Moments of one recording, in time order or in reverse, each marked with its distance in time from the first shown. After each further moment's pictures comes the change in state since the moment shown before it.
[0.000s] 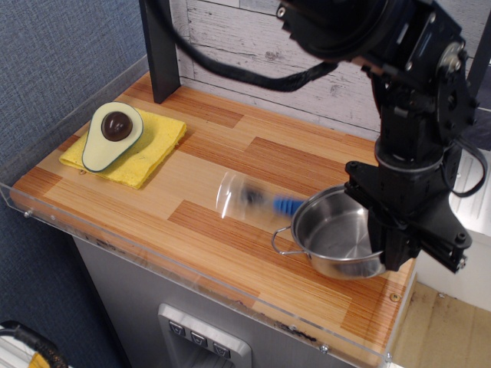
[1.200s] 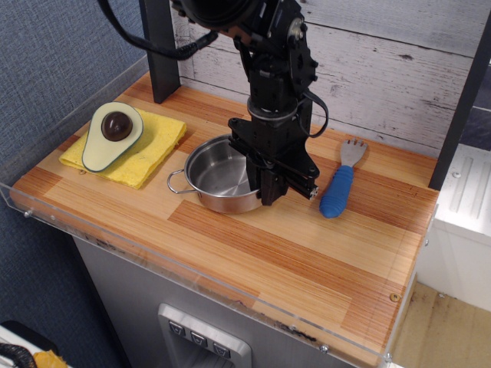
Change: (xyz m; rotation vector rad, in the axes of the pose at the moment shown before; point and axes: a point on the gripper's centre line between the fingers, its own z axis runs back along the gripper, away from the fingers) arm -0.022 0.137 -0.009 0.144 0.051 0.162
